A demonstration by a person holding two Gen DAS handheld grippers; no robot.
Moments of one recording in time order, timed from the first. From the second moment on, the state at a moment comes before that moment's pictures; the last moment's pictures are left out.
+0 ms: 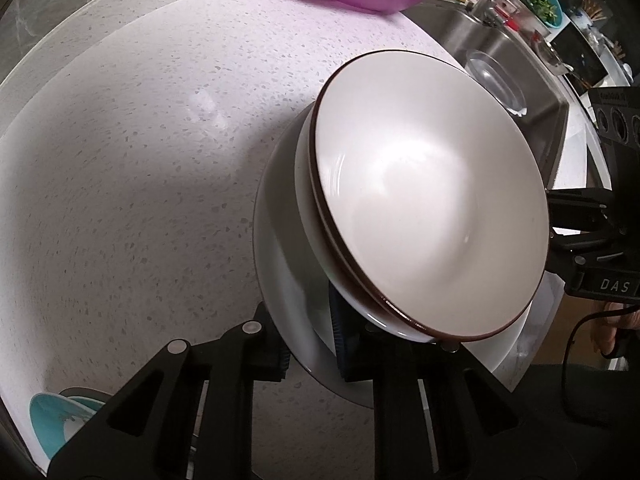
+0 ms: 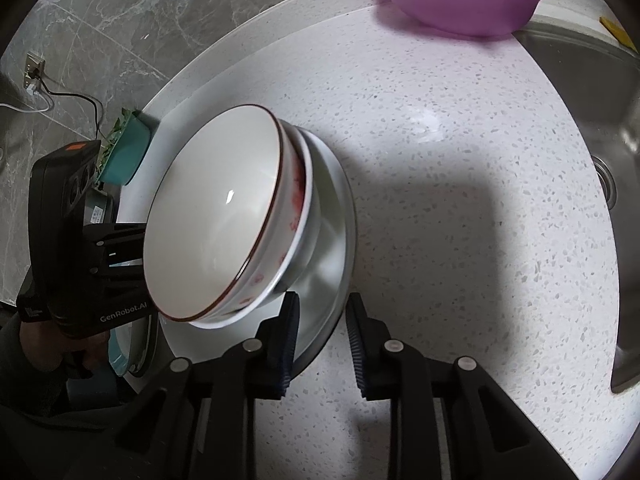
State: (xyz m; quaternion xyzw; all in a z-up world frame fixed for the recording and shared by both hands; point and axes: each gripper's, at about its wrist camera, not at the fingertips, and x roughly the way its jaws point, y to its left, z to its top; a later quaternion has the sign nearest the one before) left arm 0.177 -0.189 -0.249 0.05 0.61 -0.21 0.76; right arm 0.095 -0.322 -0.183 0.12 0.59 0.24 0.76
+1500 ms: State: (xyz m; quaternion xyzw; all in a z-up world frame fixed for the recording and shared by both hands) left arm 0.023 -0.023 -0.132 -0.08 0.55 -0.06 0.83; right arm 0.044 -0.210 -0.085 0.01 0.55 0.38 0.75
